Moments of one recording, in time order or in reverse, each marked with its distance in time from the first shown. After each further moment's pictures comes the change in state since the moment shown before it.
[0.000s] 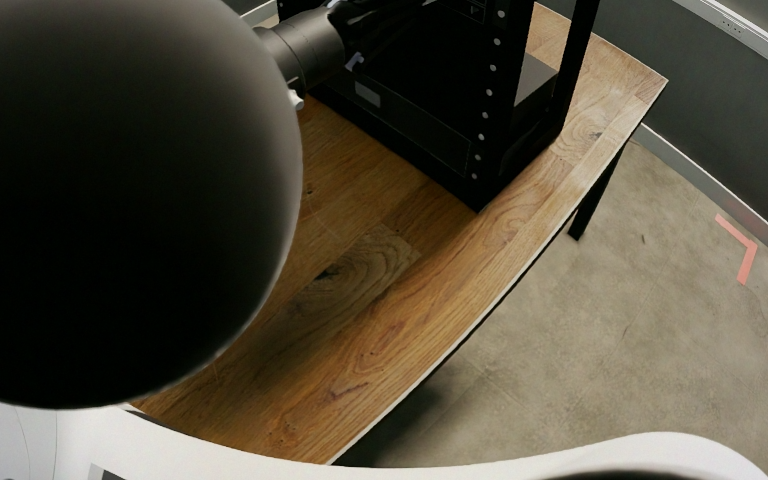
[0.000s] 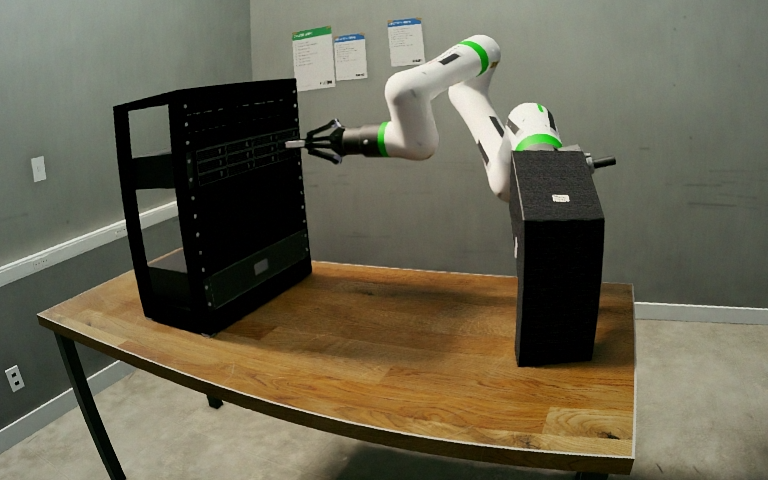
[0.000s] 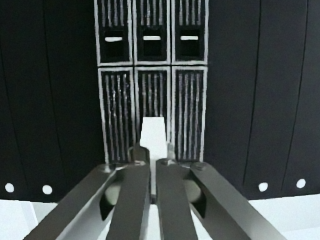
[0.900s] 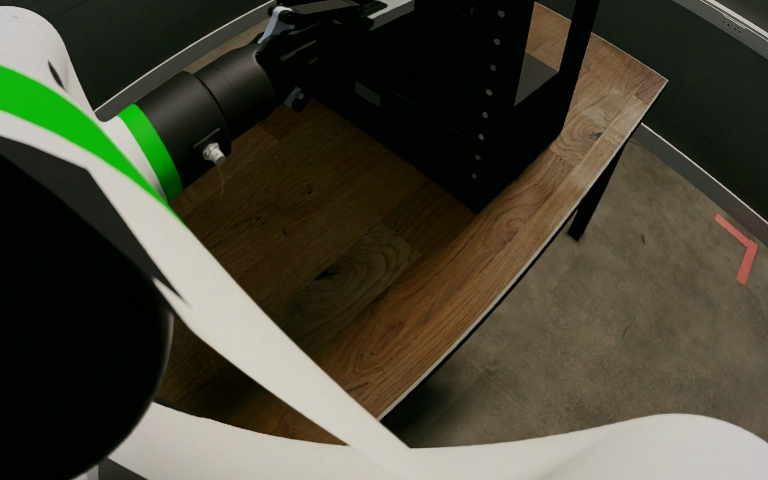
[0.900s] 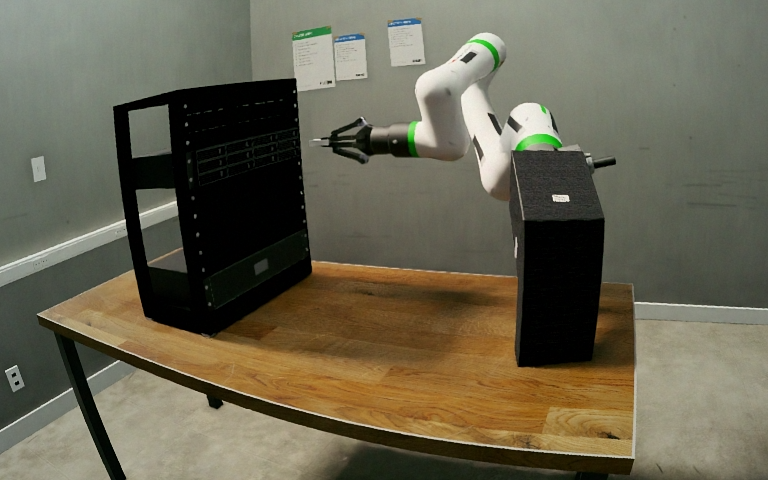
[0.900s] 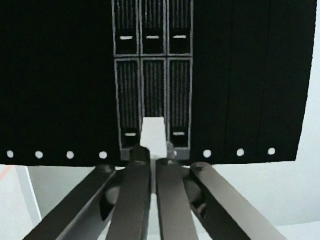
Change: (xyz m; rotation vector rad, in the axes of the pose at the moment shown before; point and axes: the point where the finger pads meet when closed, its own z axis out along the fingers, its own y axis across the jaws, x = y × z) arm 0.000 0.000 -0.080 -0.001 0.001 0.000
